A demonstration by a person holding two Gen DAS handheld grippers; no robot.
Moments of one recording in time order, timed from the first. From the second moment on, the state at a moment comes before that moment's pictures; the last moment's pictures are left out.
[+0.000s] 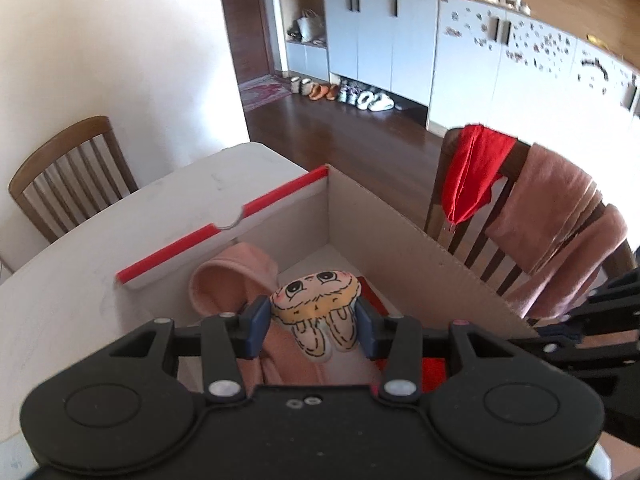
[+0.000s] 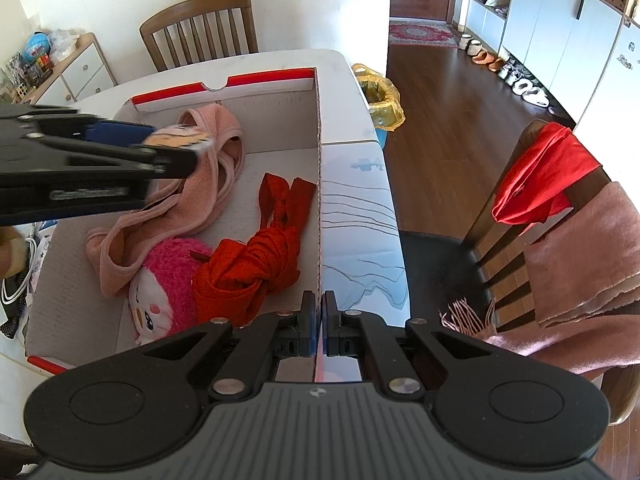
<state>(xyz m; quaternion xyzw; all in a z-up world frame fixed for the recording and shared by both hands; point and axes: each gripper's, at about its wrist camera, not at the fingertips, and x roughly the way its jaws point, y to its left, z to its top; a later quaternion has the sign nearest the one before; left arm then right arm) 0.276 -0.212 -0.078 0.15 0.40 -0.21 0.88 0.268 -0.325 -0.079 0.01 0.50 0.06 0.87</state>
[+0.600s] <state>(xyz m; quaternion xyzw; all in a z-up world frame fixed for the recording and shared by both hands) 0.309 -0.229 -0.125 0.18 0.48 -0.23 0.82 0.269 -0.325 -0.079 0.02 0.50 0.06 0.87</state>
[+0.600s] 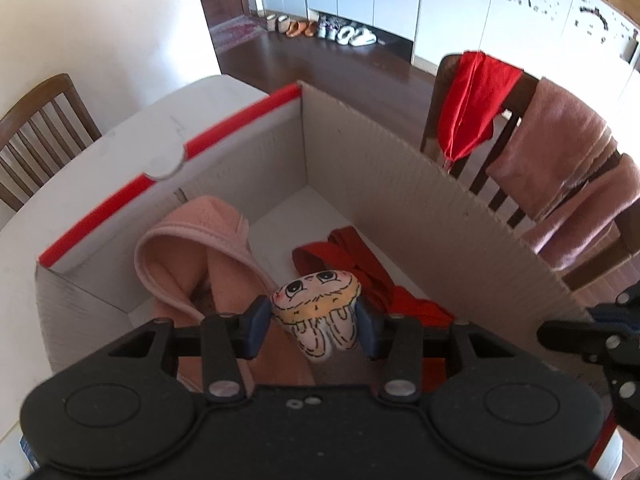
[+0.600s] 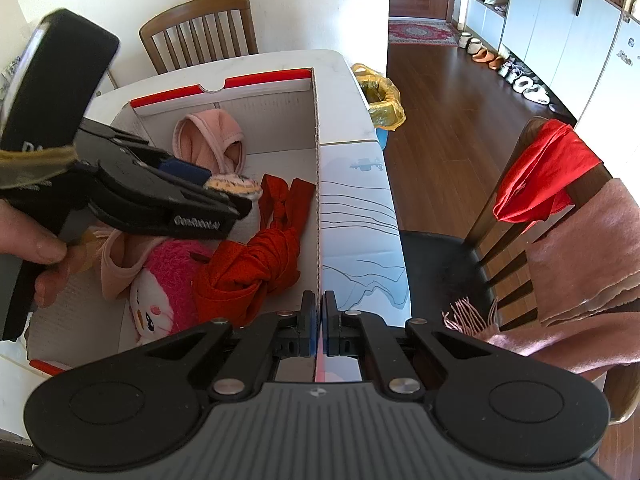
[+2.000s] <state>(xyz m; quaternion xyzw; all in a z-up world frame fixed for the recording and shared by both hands) 0.239 -0.141 -0.031 0.06 0.40 -0.17 0.90 0.269 -0.328 -0.079 0.01 0.50 0.05 0.86</state>
